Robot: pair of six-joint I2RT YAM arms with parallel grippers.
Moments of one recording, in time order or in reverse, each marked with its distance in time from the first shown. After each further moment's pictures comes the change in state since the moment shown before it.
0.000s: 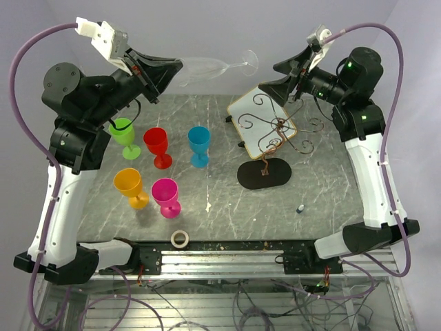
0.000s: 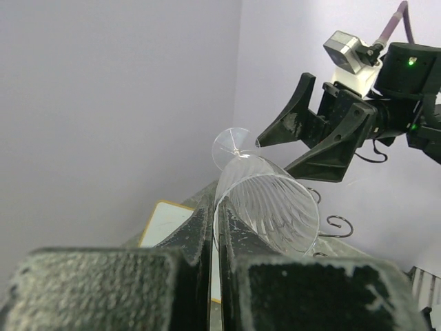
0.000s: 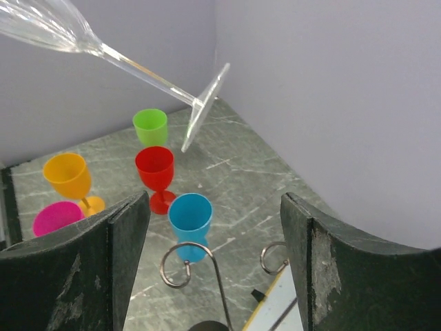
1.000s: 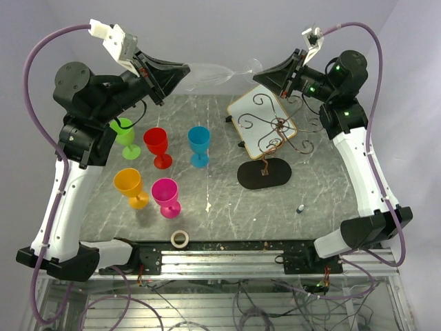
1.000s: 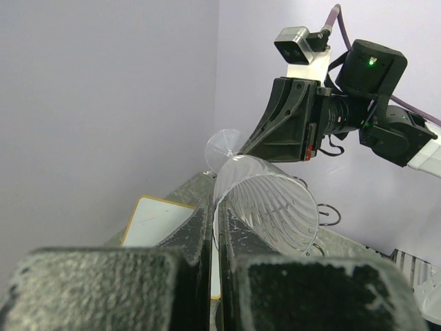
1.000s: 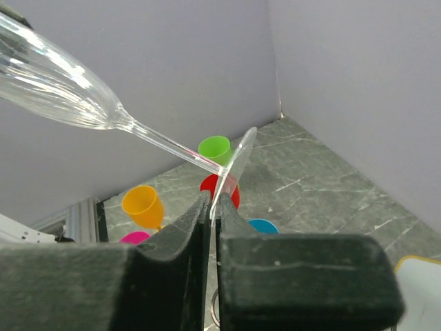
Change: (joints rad) left arm 0.000 0.012 -0.059 0.062 0.080 -0.029; right arm 0.008 0.046 -0.121 0.315 -0.106 0.399
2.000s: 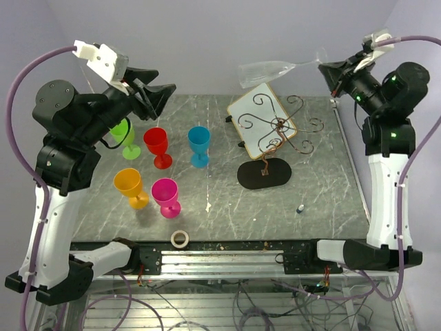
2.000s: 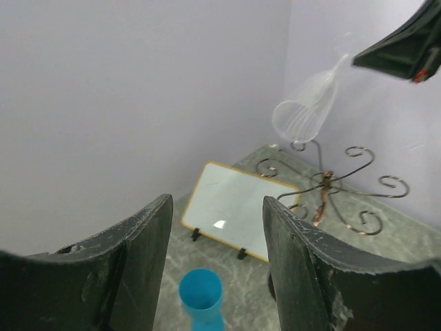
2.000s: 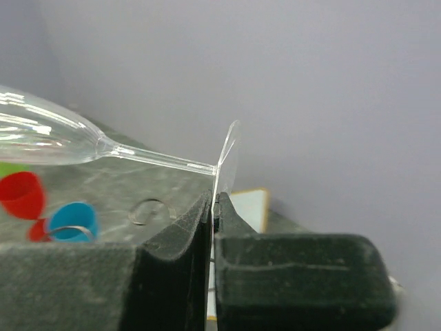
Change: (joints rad) left arm -0.001 -0.122 -0.015 -0.217 -0.185 0.193; right arm -0.285 -0.188 -0.014 -0.223 0.248 -0.337
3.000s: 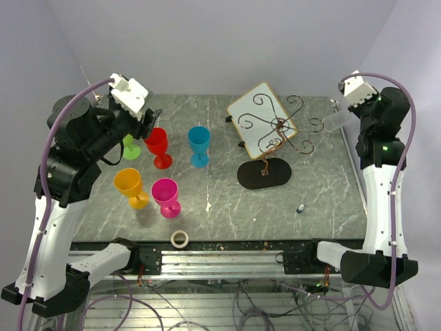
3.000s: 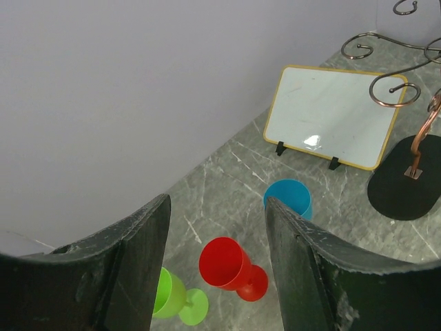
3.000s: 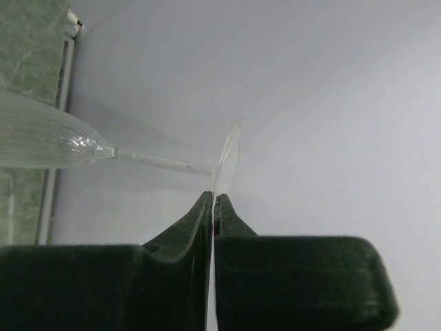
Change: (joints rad) left arm 0.000 -0.100 -0.136 -0.226 -0.185 0.425; right arm -0.103 -0.134 -0.299 -0.131 0.884 -1.001
